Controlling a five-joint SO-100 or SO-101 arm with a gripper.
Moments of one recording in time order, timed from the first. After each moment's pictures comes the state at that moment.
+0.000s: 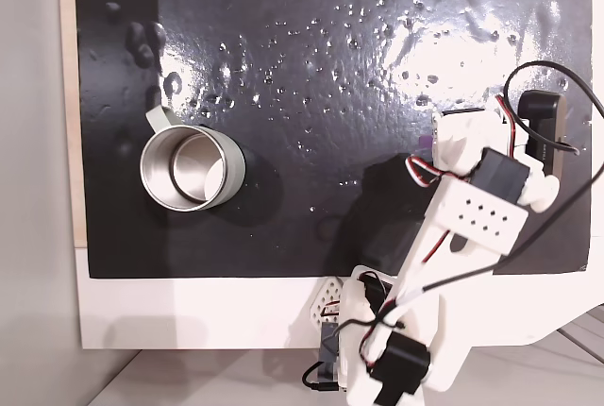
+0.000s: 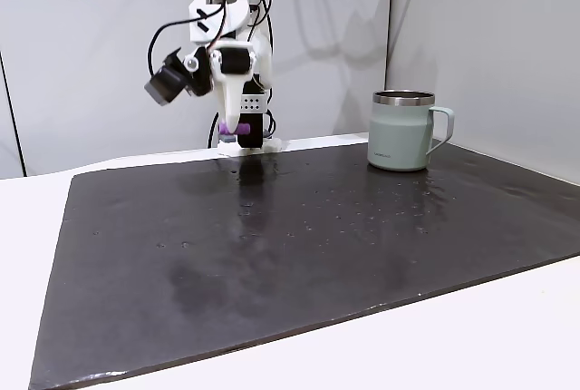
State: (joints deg) arm 20.0 105.3 98.8 78.8 -29.1
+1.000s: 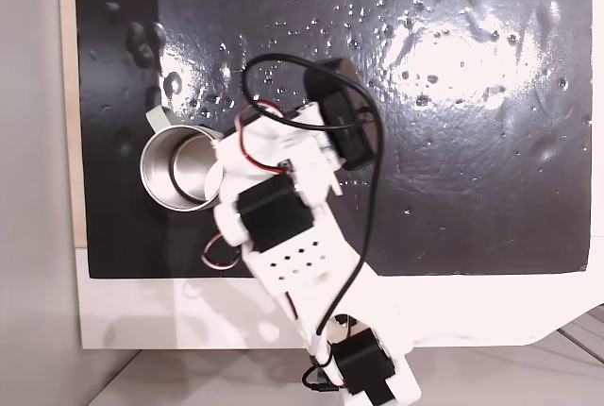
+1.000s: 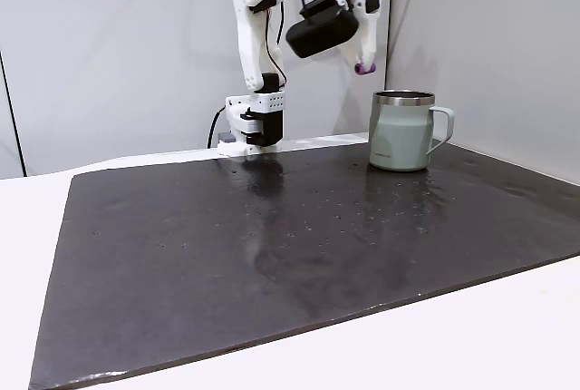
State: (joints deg) arm -32.3 101.3 74.1 94.8 -2.8
